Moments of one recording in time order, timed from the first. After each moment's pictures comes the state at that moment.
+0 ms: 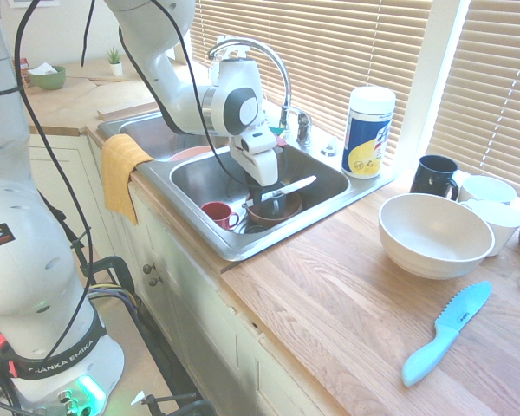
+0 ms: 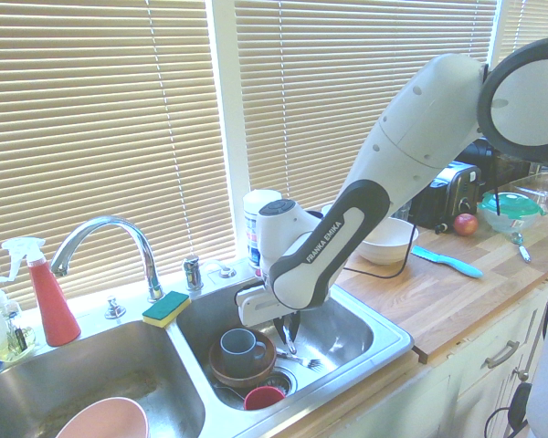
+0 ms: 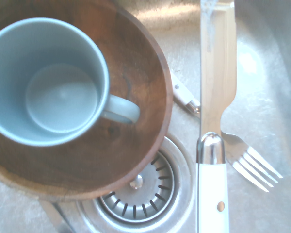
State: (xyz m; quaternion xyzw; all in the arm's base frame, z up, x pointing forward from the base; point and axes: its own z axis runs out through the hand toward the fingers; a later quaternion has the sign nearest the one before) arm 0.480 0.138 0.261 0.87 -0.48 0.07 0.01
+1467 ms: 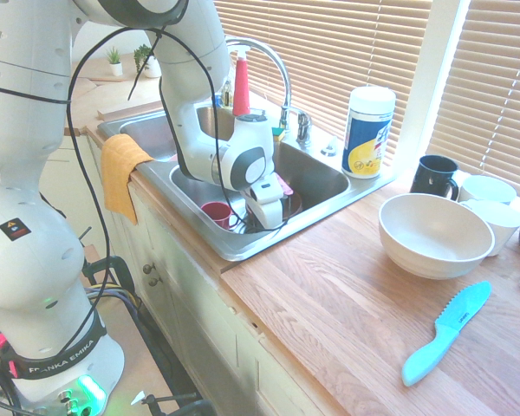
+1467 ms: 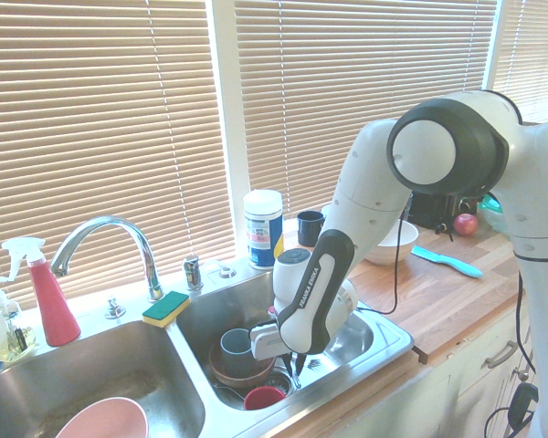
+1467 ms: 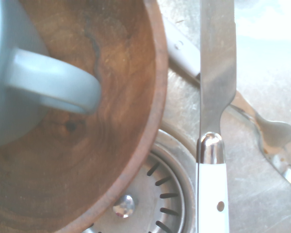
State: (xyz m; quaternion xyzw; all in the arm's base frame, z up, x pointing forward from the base) arm 0.486 0.114 0.155 0.87 -0.50 0.04 -0.02
